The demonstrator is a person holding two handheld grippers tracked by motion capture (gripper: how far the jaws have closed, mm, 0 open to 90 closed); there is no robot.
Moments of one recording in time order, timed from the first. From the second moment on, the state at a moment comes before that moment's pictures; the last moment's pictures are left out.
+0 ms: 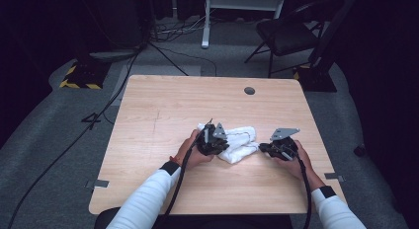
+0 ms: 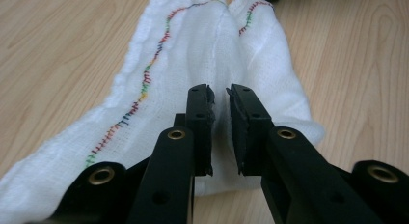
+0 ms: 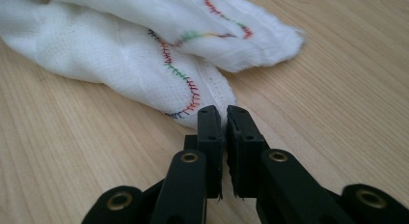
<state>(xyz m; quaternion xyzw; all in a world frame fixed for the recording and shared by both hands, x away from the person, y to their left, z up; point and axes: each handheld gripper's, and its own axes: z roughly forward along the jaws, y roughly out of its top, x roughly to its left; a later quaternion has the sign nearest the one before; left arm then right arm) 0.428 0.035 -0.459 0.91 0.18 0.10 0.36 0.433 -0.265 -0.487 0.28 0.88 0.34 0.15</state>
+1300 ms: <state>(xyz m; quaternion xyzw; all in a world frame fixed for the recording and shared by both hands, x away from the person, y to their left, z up) 0.422 -0.026 -0.465 0.93 0.16 0.12 0.31 0.430 -0.266 -0.483 0.28 0.88 0.36 0.16</state>
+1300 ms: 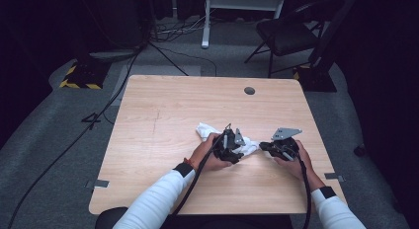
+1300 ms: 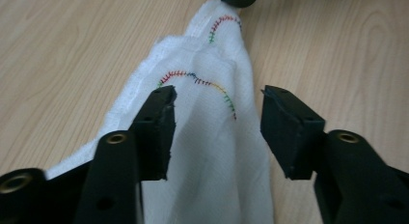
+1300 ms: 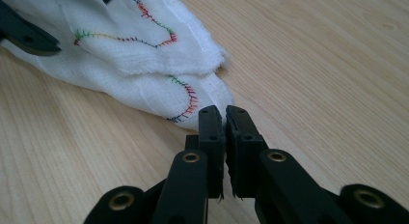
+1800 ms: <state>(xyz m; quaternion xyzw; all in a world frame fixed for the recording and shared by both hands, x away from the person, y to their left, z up) 0.428 0.008 -0.448 0.92 0.18 0.12 0.34 0.430 -0.266 -0.481 0.28 0.88 0.35 0.17</state>
